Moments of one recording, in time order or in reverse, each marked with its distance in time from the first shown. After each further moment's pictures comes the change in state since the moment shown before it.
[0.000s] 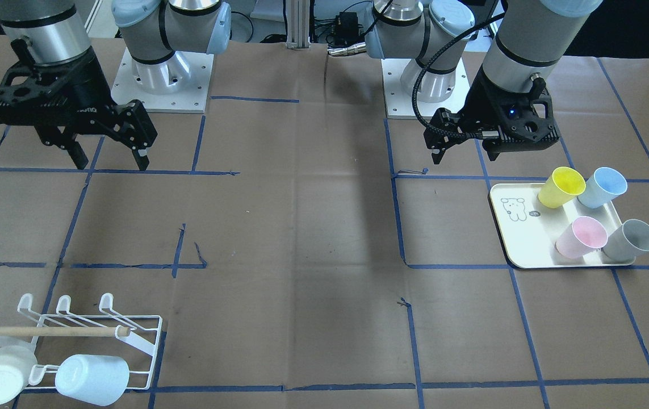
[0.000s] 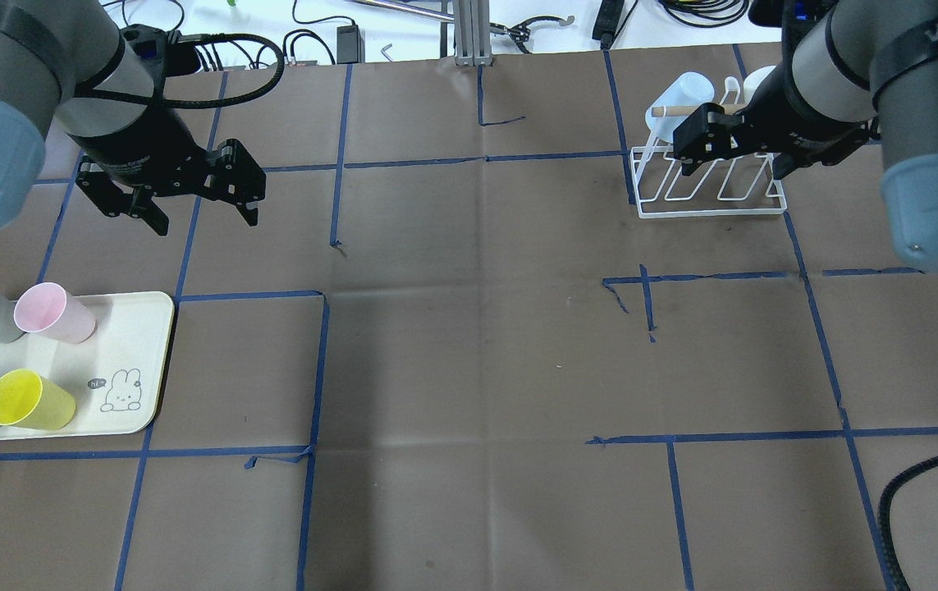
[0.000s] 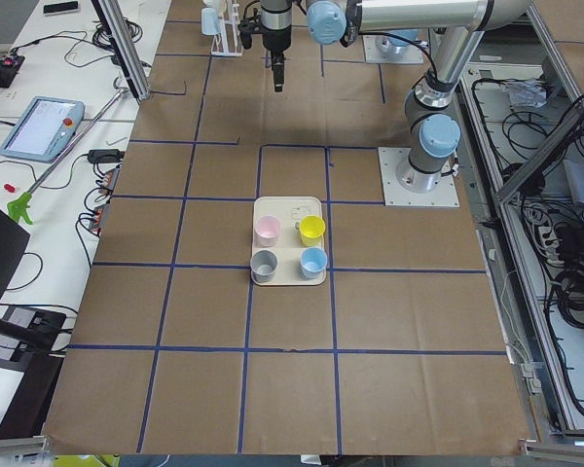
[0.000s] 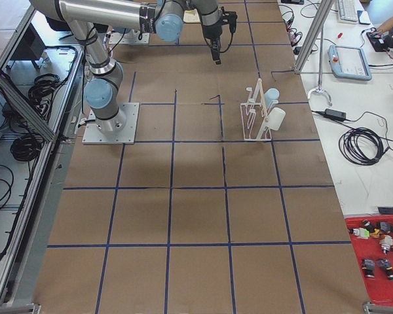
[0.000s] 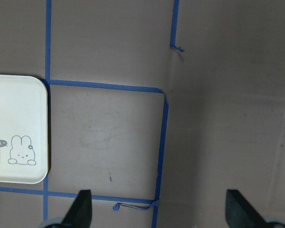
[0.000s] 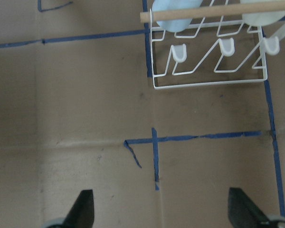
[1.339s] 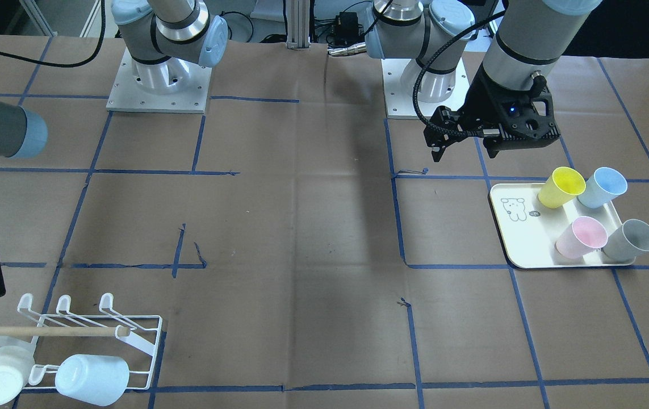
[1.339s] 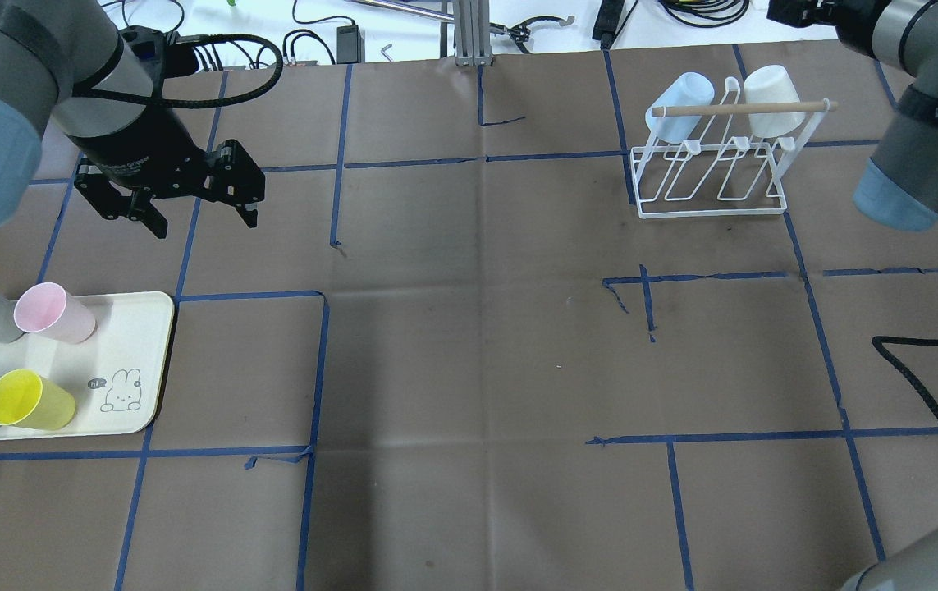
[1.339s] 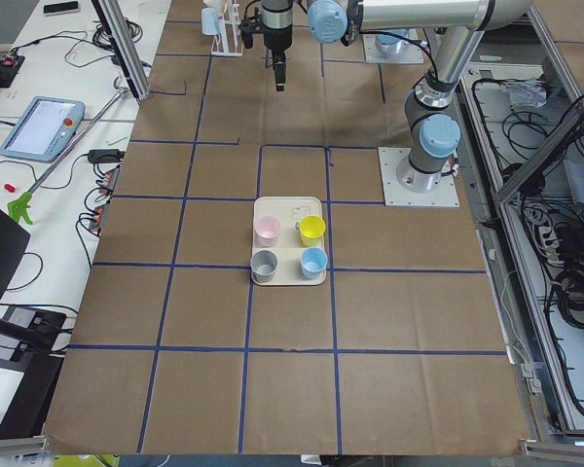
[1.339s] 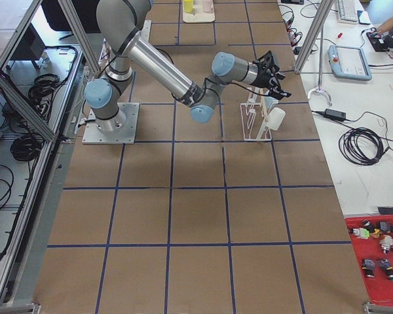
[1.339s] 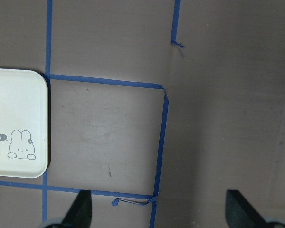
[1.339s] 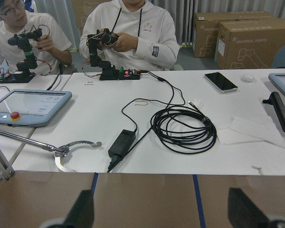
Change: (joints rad) left arm 0.000 0.004 0.002 -0.013 0.000 -0.010; right arm -0.271 0.439 0.000 -1.206 0.293 -0.192
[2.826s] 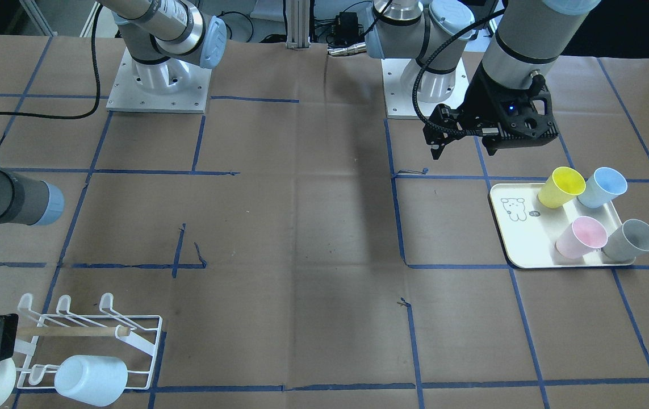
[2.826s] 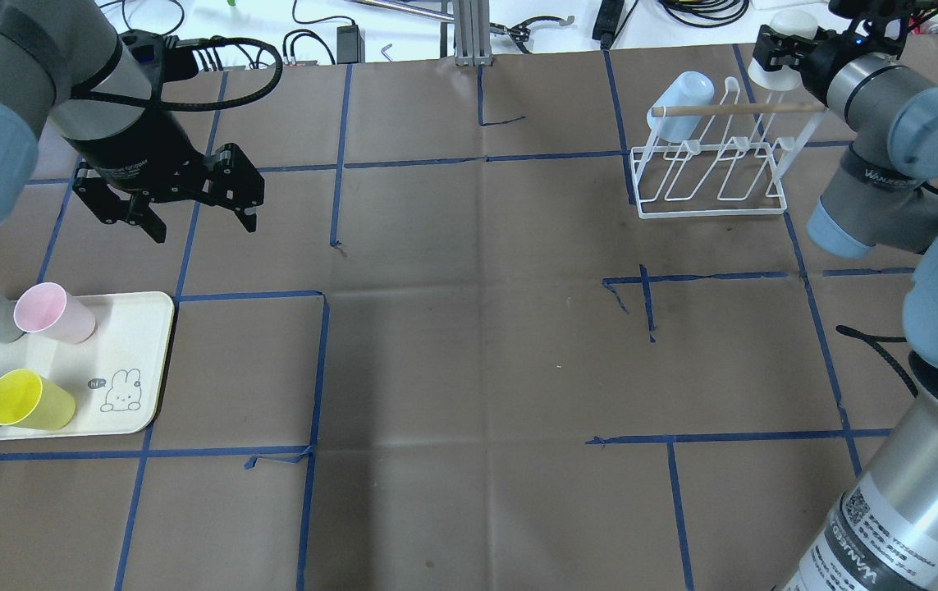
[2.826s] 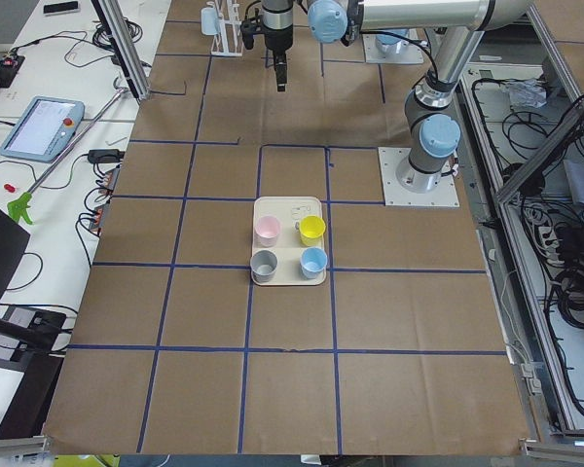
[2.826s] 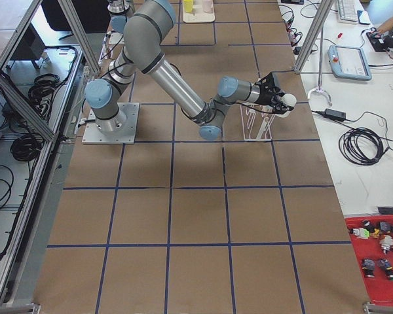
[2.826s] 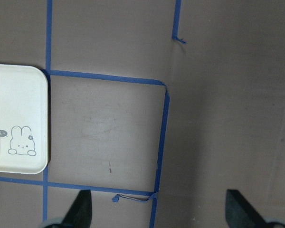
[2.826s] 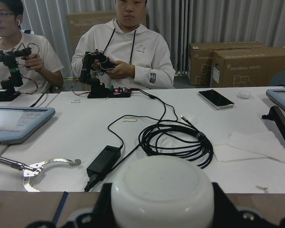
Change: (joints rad) left arm 0.000 0.002 0.000 -0.018 -0.001 -0.004; right arm -0.046 0.312 -0.024 -0.439 0.054 0.050
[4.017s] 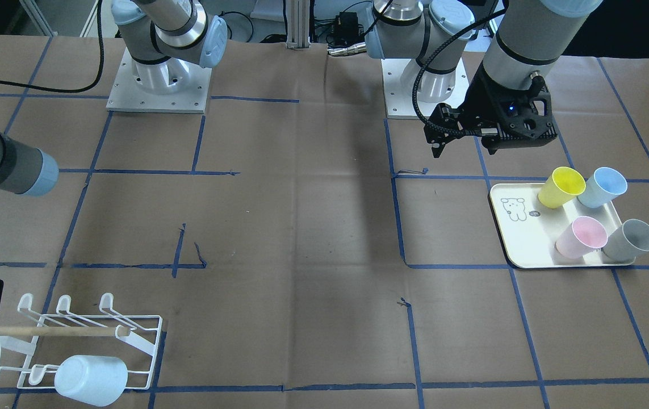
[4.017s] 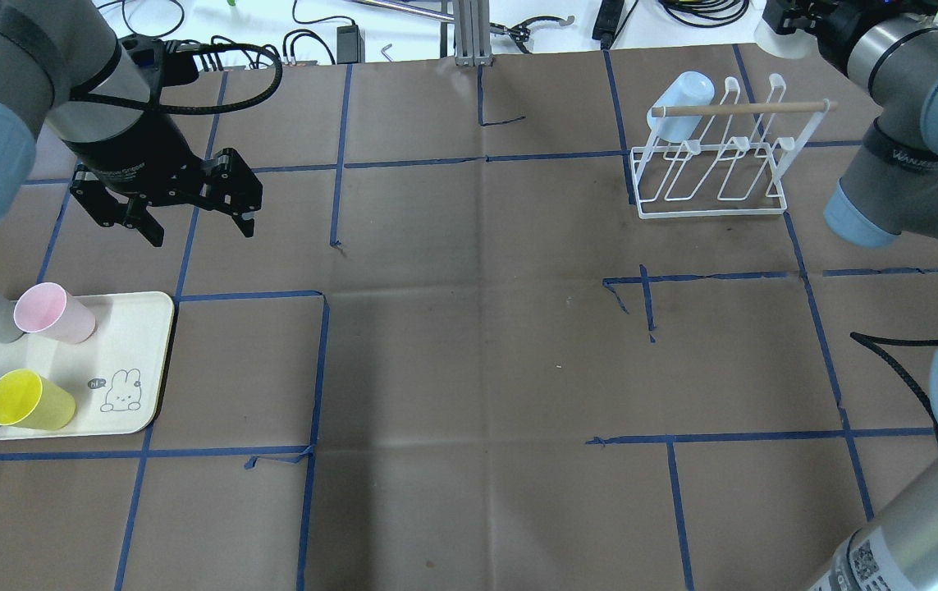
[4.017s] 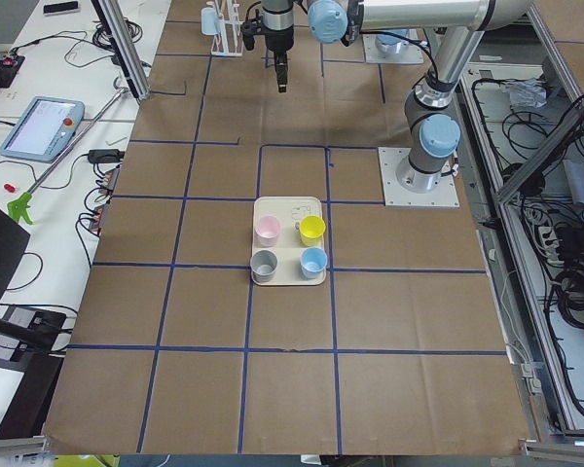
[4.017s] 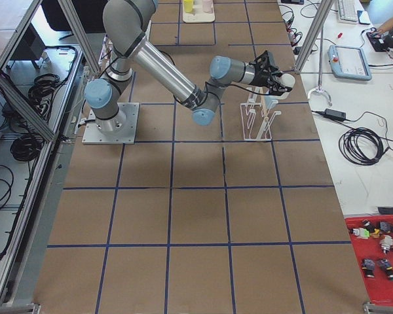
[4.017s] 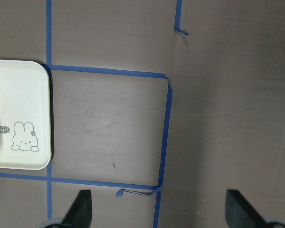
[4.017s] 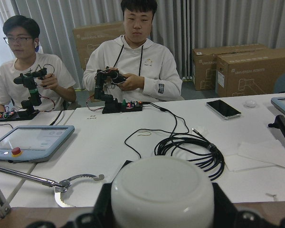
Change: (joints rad) left arm 0.003 0.000 0.000 -0.013 0.003 0.016; right arm 0.017 -0.126 0.006 0.041 0.002 0.044
